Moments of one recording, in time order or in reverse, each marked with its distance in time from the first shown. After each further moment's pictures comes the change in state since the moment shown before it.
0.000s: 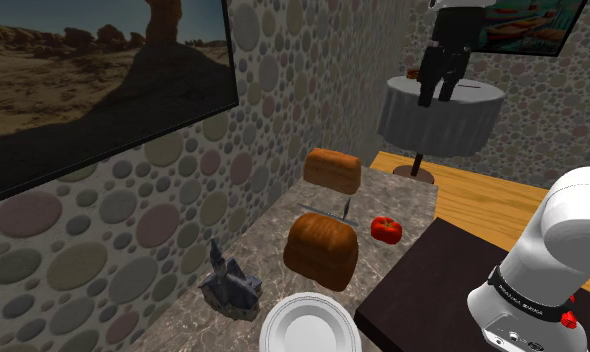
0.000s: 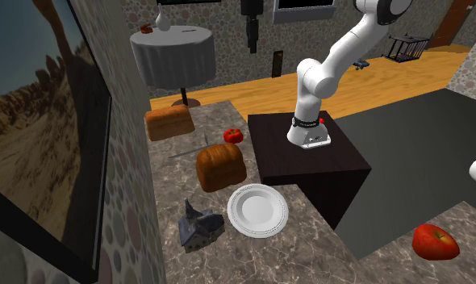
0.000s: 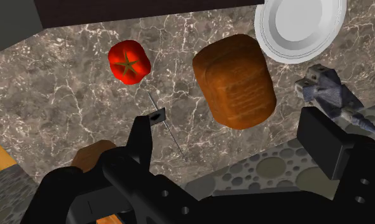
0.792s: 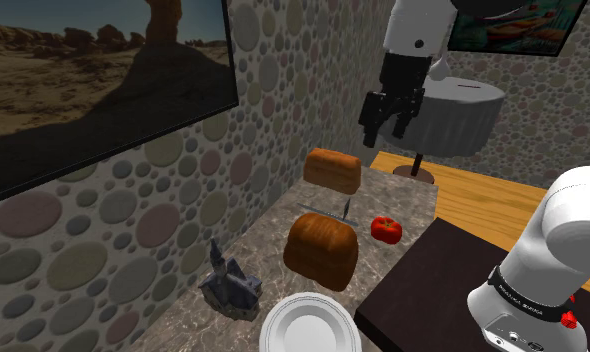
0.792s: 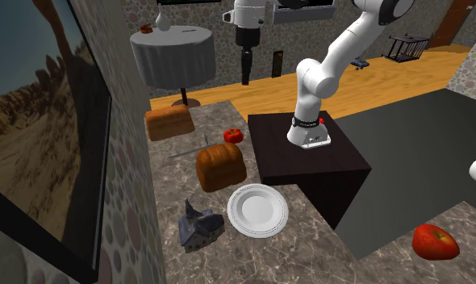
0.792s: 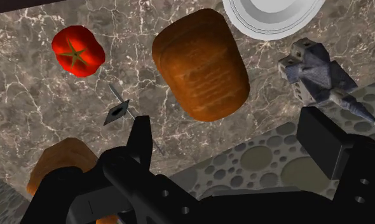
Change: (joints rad) arm 0.030 0.067 0.237 -0.123 0.116 0.285 0.253
